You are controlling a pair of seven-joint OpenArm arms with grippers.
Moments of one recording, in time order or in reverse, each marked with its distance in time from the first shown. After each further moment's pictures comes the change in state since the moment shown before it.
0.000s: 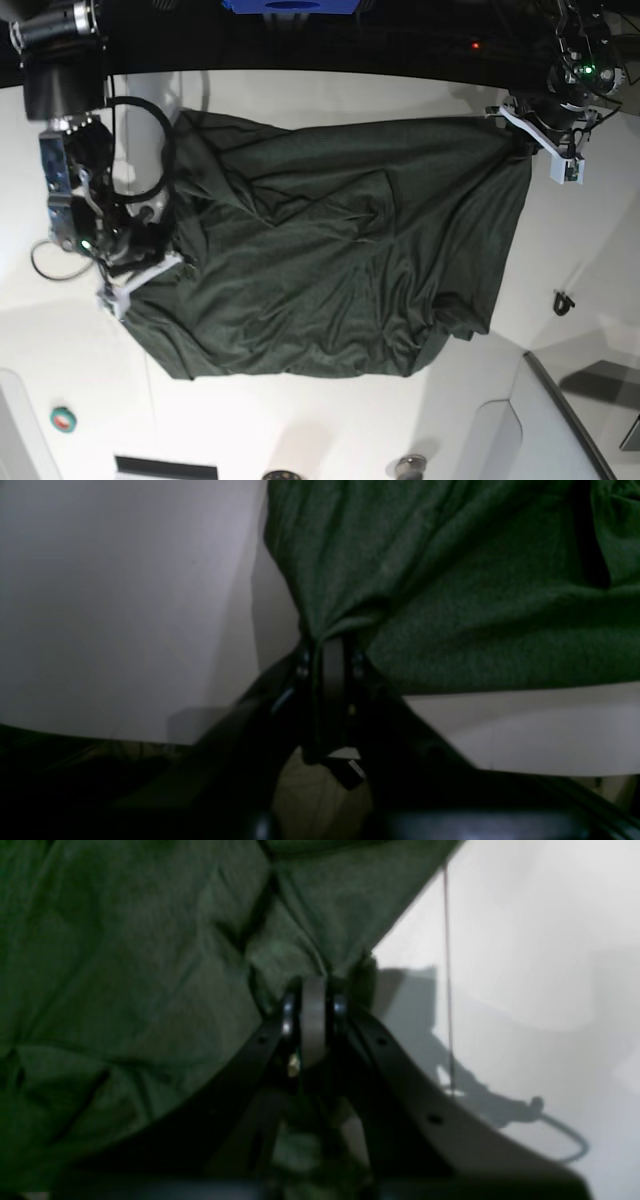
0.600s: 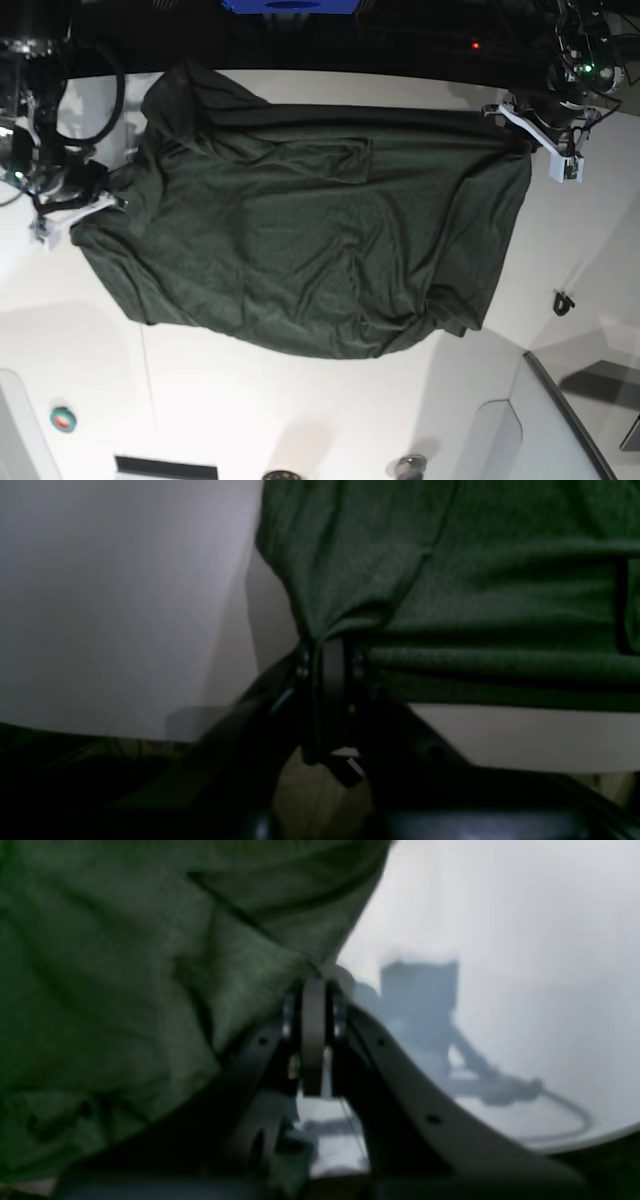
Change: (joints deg) left arm 0.1 -0.1 0.1 0.0 -0.2 0.0 0.0; right arm -13.8 2.8 13.9 10.5 0.3 0.4 -8.4
